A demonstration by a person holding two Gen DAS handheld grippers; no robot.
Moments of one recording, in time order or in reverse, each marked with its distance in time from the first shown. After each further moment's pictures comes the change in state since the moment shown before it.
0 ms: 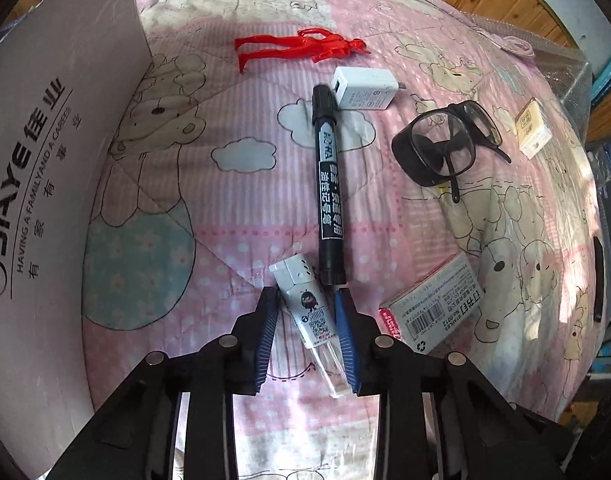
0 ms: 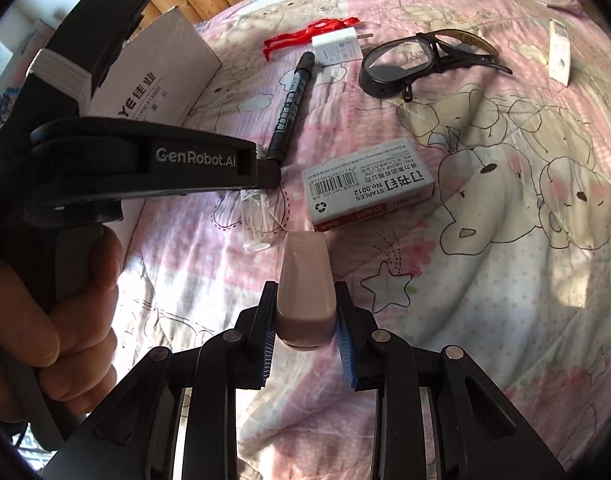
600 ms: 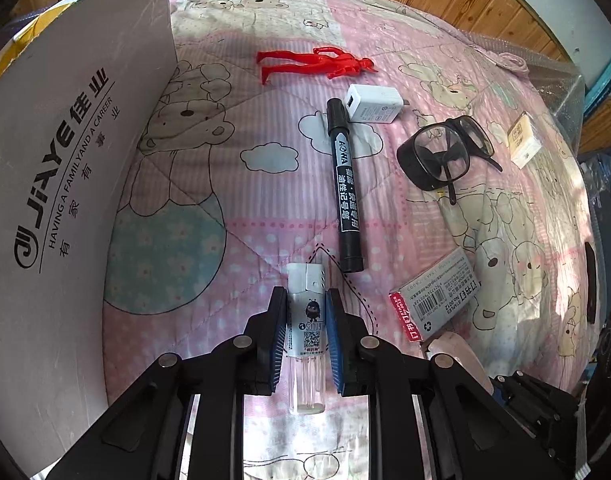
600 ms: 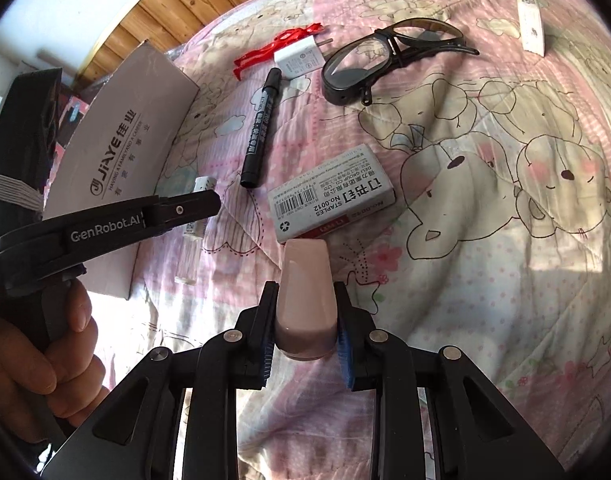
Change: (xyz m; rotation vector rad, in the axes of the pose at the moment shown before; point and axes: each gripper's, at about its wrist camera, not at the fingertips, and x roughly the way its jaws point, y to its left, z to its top) left arm -0.027 0.014 -0.020 0.001 -0.060 -0.013; right arm 0.001 -0.042 0.016 0.109 -0.006 0.048
